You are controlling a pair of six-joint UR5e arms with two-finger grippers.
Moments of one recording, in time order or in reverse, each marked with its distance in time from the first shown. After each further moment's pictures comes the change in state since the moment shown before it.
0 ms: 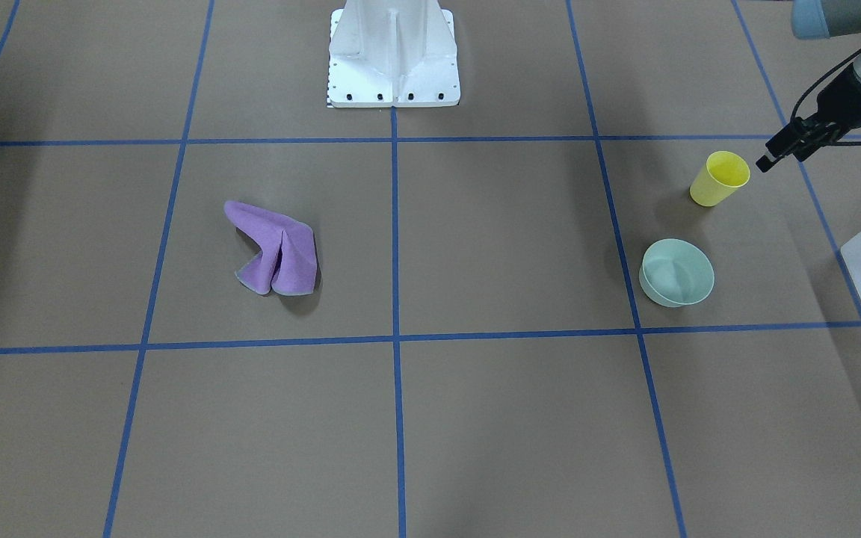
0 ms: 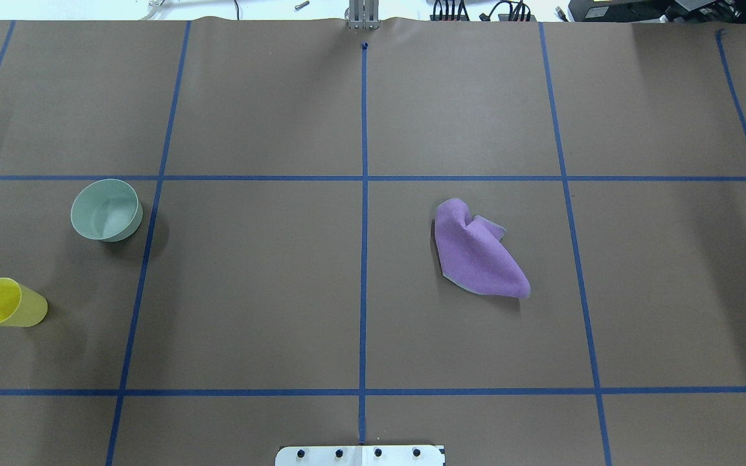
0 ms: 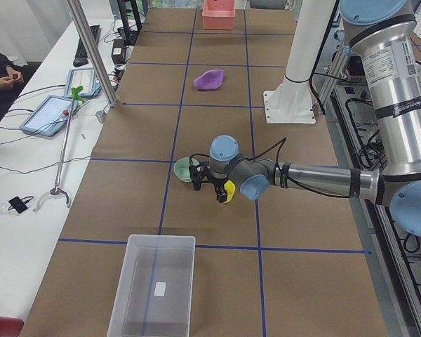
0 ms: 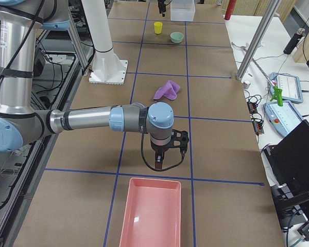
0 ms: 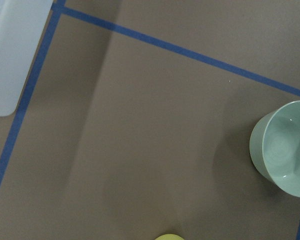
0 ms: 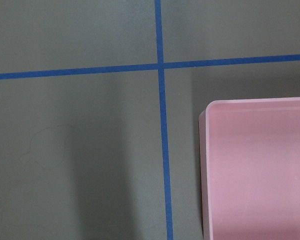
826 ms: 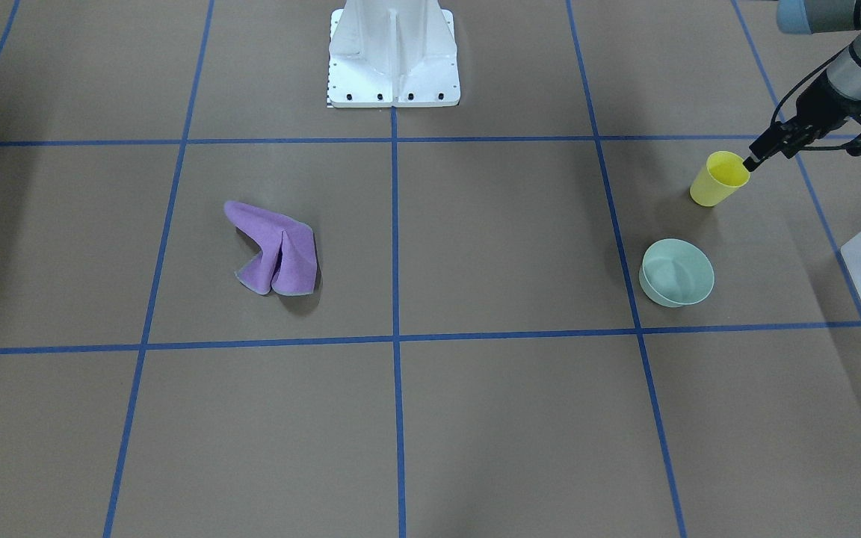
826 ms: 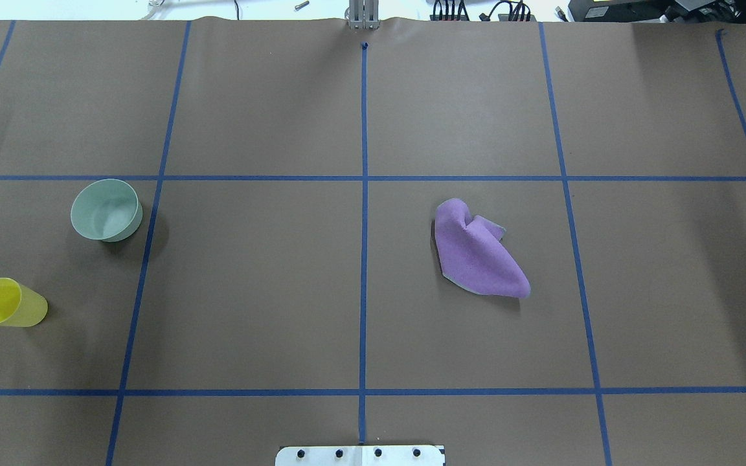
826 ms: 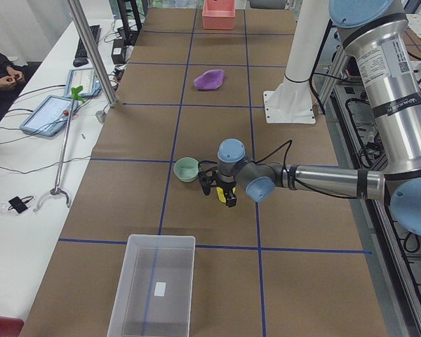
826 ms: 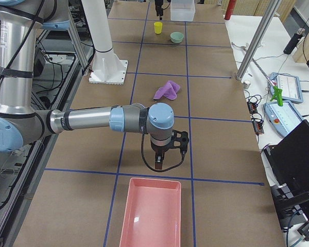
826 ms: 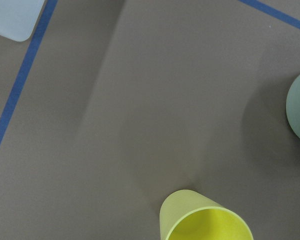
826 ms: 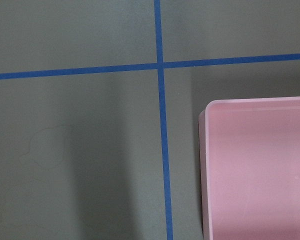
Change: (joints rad) left arm 0.086 0.019 0.023 -0.025 0.072 -0.044; right arm 0.000 0.001 -0.005 0.000 0.001 0.000
